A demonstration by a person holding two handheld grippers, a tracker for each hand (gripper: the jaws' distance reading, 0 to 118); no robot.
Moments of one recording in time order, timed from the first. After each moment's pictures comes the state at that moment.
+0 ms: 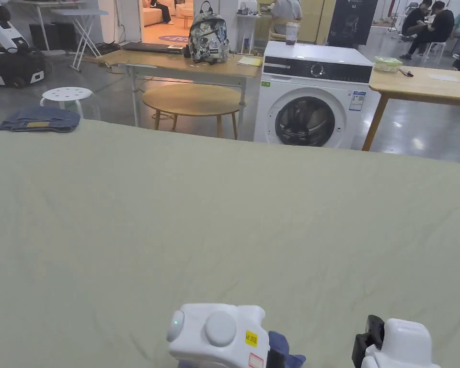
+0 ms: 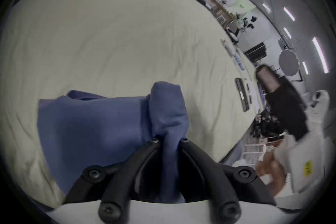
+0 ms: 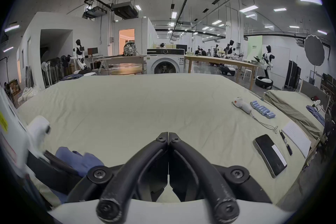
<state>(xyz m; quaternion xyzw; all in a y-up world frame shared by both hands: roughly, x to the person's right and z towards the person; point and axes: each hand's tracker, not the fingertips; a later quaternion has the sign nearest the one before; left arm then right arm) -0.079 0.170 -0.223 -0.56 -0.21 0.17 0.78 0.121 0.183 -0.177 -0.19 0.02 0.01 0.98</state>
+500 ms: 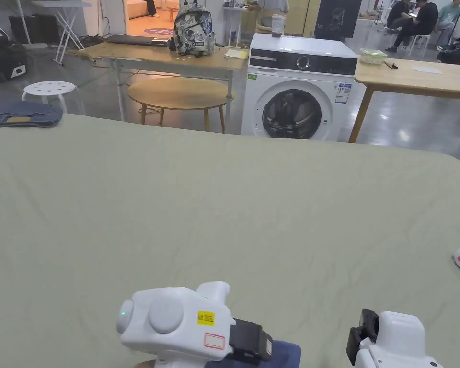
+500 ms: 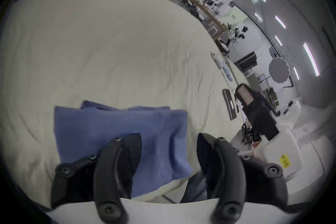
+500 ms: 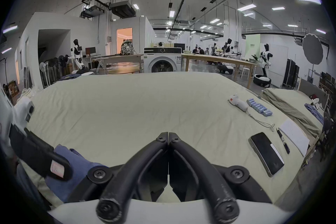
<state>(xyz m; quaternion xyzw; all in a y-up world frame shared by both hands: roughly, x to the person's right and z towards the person) -0.133 0.206 -0.206 -0.49 -0.24 0.23 0.81 0.133 0.184 -0.173 -0.19 0.01 0.01 0.98</state>
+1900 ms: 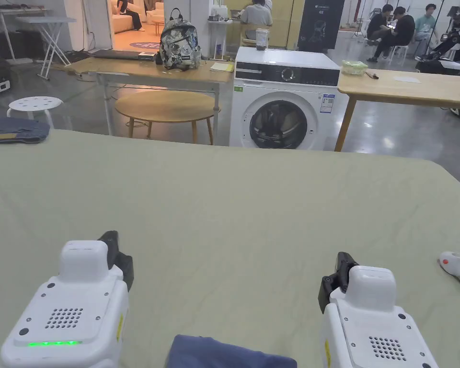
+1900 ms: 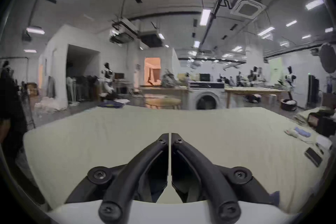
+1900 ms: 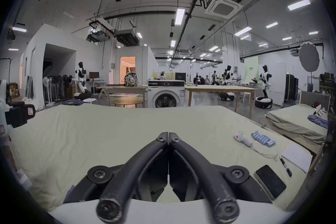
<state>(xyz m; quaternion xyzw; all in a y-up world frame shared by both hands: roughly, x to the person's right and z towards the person) -0.197 0.235 -0.150 -0.03 0.13 -0.01 0.99 0.089 0.235 -0.189 -0.04 0.02 0.01 1.00</state>
